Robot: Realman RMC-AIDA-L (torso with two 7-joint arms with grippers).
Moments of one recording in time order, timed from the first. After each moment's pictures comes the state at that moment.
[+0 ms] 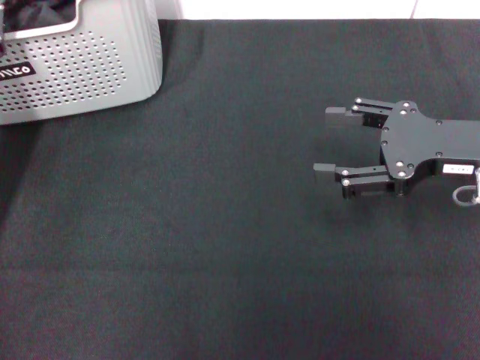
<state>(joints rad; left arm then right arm) -0.38 -2.10 0.76 0.45 0.77 1.07 -0.17 0.41 2.02 -1.27 -0.99 -1.49 -1.50 1.44</state>
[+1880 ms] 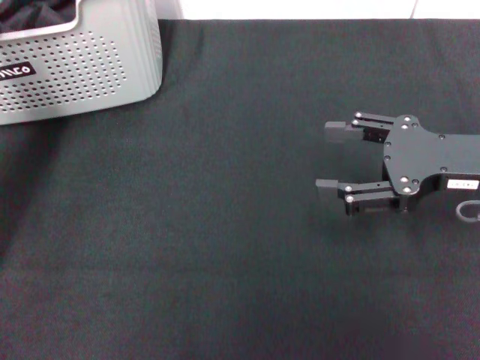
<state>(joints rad) -0.35 -2.10 0.85 0.34 0.64 1.54 -0.21 0.39 2.02 -1.28 -0.98 -1.48 -1.54 1.44</state>
